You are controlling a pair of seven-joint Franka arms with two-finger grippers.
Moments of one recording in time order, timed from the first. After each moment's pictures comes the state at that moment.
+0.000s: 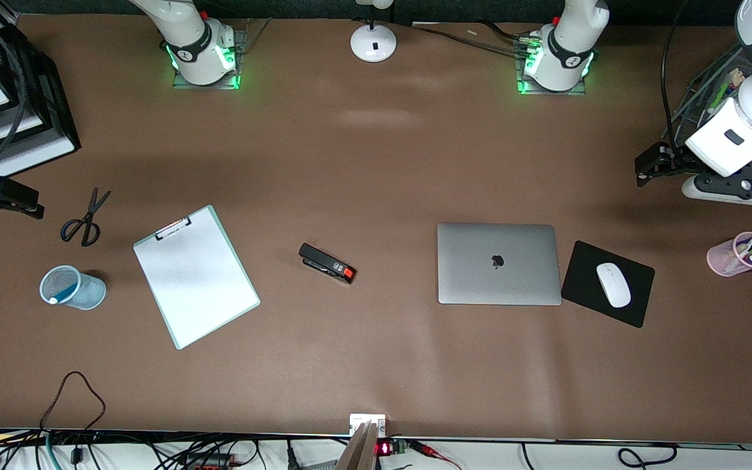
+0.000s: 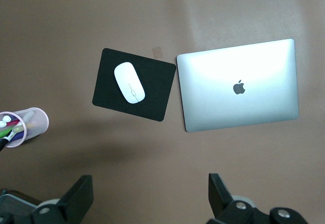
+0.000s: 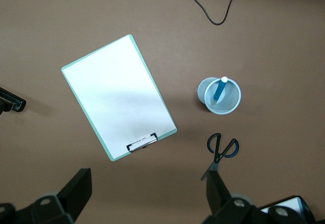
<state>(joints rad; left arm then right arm) -0.01 0.01 -0.06 -1.70 0.06 1.71 0.05 0.06 0.31 -0.13 -1.22 0.00 1.53 -0.15</state>
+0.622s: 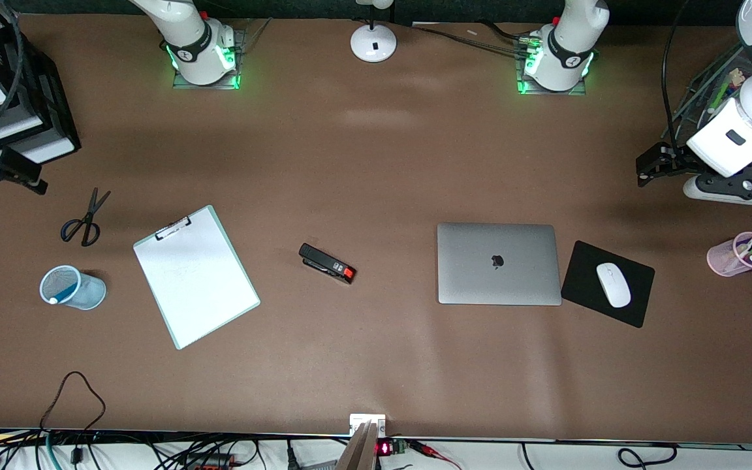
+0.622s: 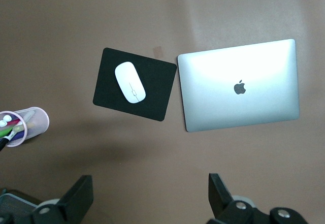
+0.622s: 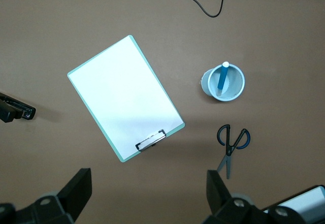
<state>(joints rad) -0.01 0.01 -0.06 -1.70 0.06 1.71 0.05 0.06 0.04 -0.13 -1.61 0.01 1.72 -0.06</state>
